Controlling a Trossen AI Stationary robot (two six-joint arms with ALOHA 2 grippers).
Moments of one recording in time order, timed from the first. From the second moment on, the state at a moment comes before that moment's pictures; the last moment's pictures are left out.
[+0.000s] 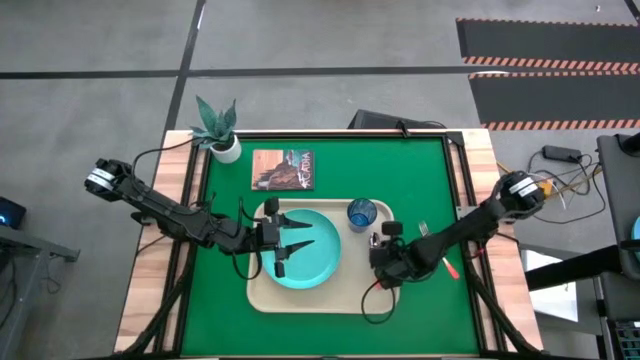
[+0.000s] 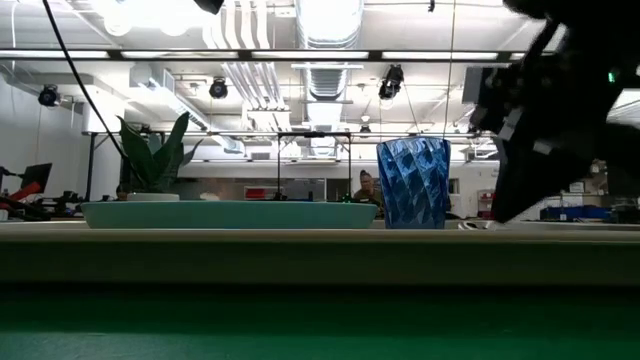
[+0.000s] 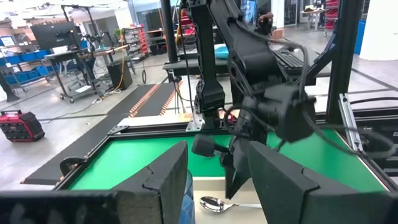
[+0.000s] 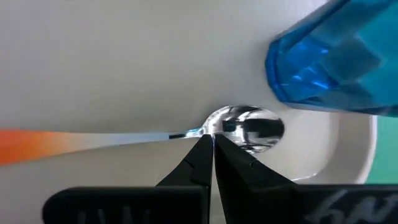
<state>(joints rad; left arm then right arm) -0.41 1.27 0.78 0.46 -0.56 0.09 0.48 1.66 0.89 -0.58 0.48 0.35</state>
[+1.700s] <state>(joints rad) -0.41 1.27 0.78 0.46 -0.56 0.09 0.42 1.36 0.58 -0.96 0.04 1.30</state>
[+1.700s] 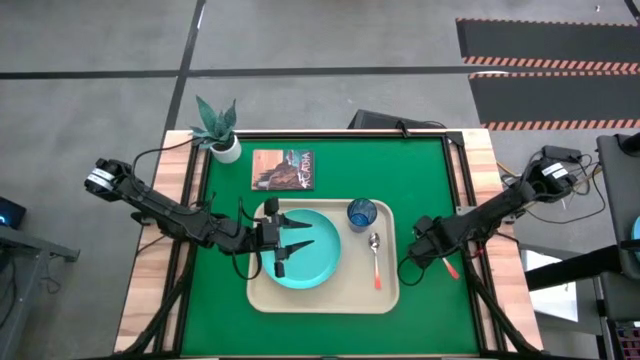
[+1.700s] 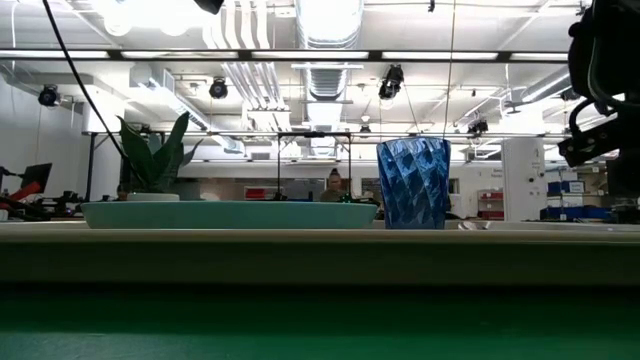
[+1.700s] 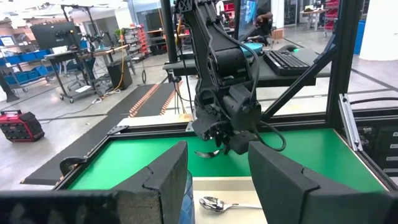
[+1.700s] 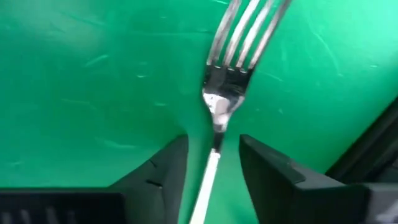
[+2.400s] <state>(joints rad) -0.41 1.27 0.78 0.46 -0.56 0.09 0.42 1.29 0.74 -1.17 0.10 1.27</state>
